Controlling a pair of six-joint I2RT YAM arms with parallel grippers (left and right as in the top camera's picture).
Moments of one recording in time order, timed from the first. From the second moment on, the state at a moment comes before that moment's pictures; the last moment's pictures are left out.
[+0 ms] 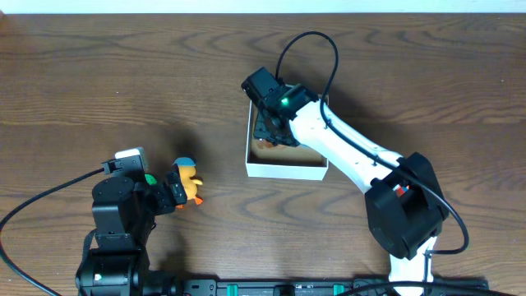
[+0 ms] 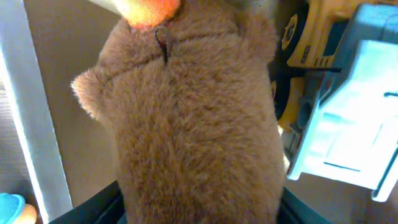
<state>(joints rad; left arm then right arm) 0.01 0.56 0.61 -0.71 -0.02 -0.19 0.70 2.03 1.64 -0.91 0.10 0.88</state>
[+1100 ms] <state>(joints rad) 0.01 0.56 0.61 -0.71 -0.02 -0.19 0.72 1.90 1.63 -1.04 0.05 0.57</state>
